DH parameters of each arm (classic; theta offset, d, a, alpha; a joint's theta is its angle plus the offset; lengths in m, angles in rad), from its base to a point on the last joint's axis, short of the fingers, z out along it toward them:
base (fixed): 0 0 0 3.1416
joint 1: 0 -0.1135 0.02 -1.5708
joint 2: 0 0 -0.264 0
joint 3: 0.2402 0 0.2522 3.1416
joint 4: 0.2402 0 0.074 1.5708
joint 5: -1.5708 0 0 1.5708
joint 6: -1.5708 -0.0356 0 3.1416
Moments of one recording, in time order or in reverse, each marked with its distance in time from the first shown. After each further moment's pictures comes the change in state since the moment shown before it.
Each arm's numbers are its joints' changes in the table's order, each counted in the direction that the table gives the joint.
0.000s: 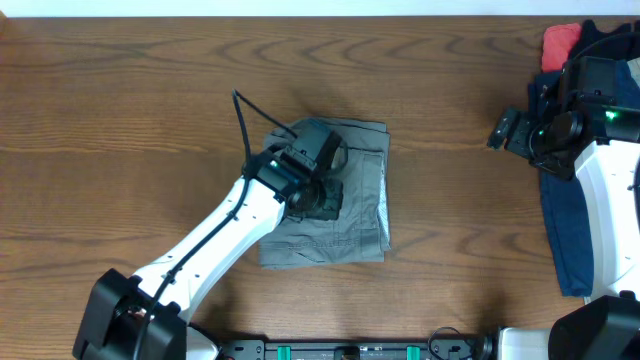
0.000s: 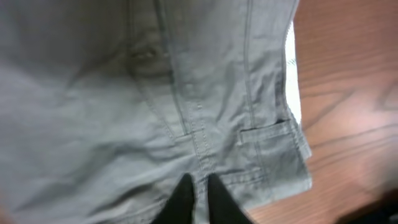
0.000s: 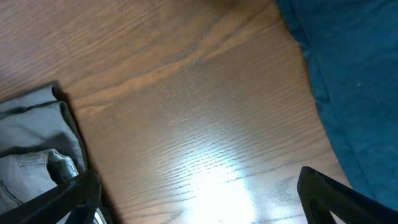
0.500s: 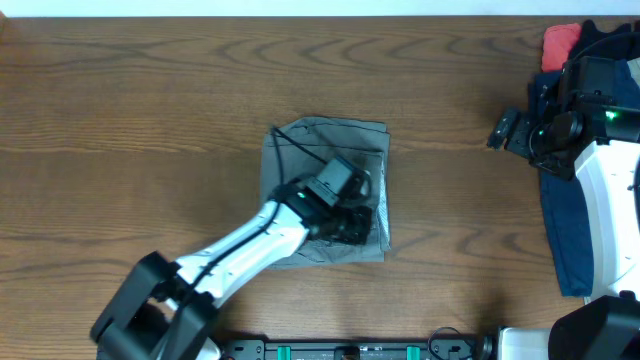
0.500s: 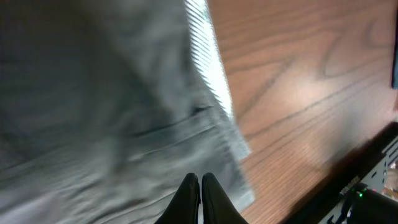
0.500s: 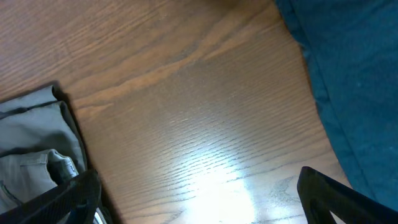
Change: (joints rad) left arm 0.144 -0.067 -0.176 -0.356 -0.191 0.108; right arm 0.000 0.000 0.000 0.000 0.000 0.000
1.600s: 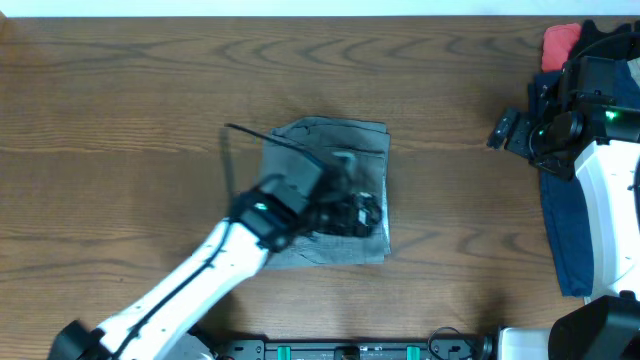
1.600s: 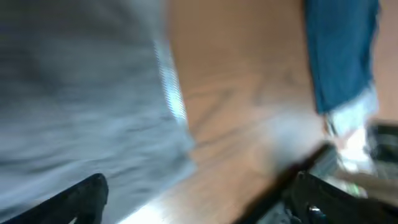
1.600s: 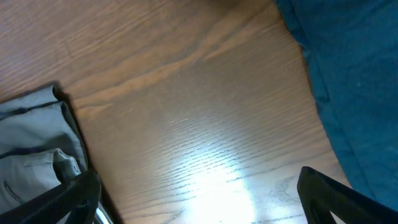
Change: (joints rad) left arm -0.105 0.289 -0.002 0.096 0.031 0.058; right arm 0.000 0.000 0.000 0.000 0.000 0.000
